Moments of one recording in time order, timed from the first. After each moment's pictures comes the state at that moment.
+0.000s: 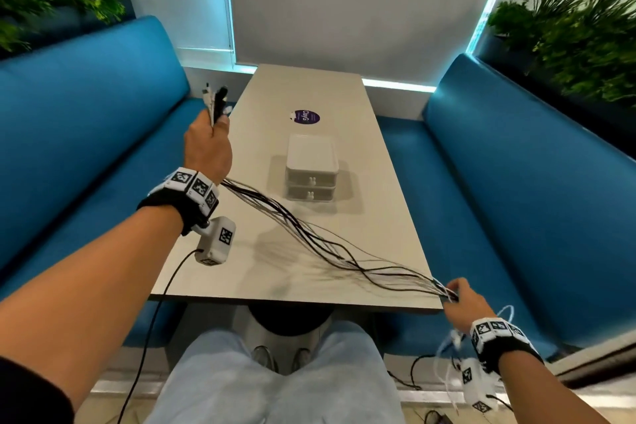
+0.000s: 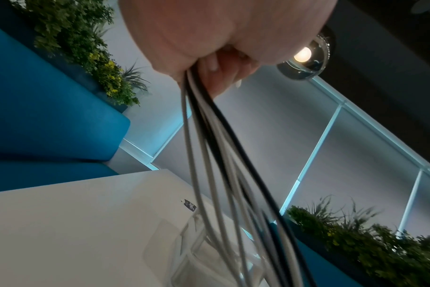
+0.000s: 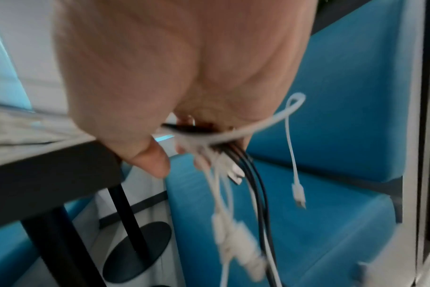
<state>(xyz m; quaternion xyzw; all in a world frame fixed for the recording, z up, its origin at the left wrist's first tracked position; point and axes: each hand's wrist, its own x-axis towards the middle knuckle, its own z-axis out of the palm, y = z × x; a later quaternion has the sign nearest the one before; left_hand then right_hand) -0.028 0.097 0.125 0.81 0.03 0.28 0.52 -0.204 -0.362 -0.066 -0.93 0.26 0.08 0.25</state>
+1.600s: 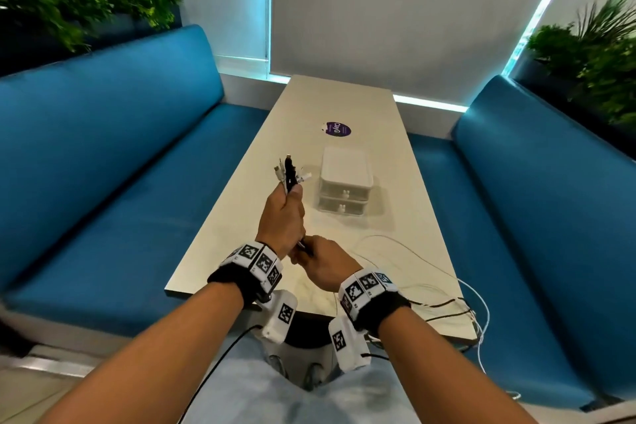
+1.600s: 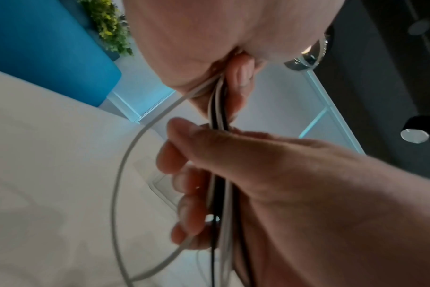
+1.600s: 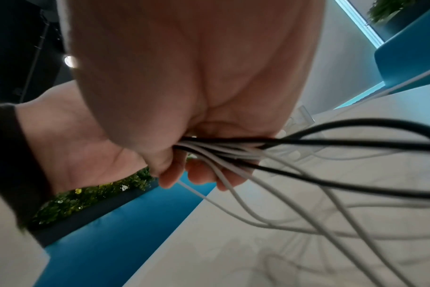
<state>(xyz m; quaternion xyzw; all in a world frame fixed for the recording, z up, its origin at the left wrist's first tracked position) -0.098 0.055 0.062 0.69 0.02 0.08 0.72 -0.123 -0.060 0.035 -0.92 -0.17 0.12 0.34</state>
